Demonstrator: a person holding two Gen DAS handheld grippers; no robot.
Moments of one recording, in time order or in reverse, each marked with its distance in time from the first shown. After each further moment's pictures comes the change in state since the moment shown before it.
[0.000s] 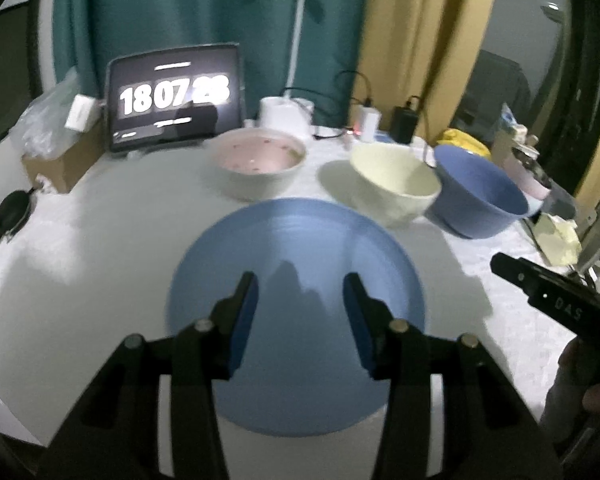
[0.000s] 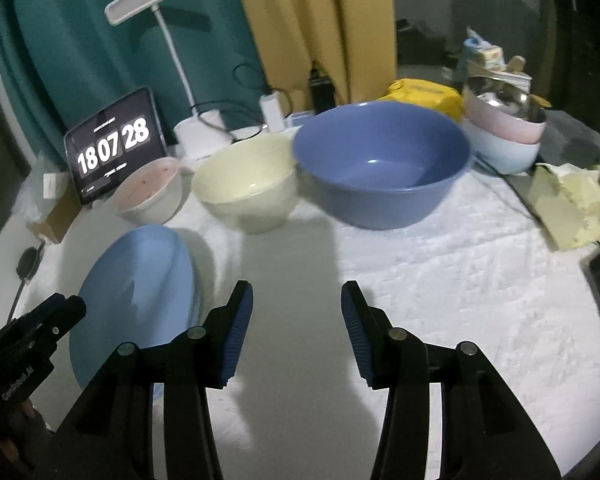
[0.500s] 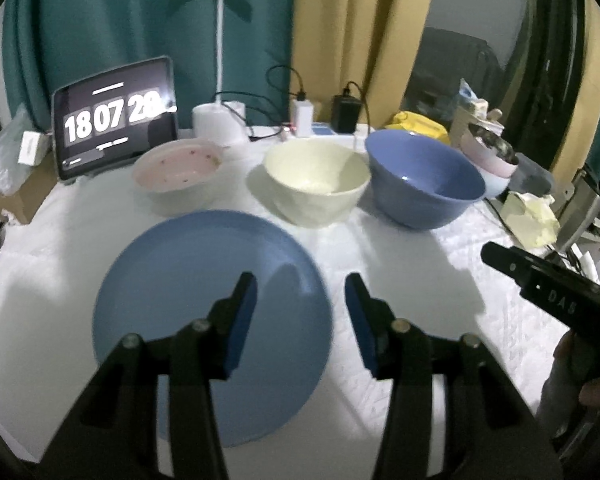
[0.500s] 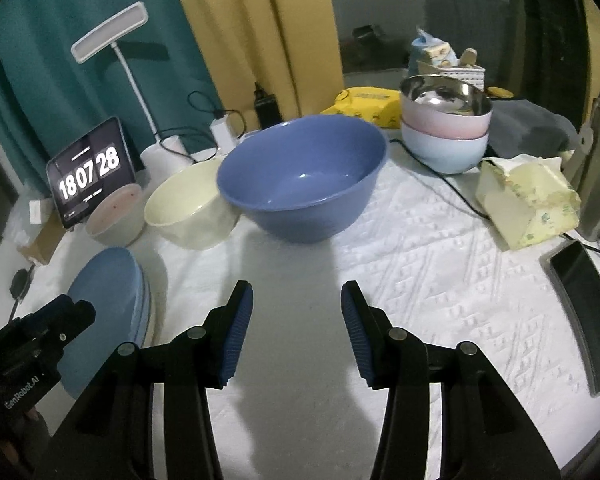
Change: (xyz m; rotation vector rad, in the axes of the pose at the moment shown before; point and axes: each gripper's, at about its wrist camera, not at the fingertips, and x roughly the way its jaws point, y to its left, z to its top) left arm 0.009 -0.071 0.009 0.100 0.018 -0.068; right arm -0.022 -0.062 0.002 0.061 -0.042 -0.036
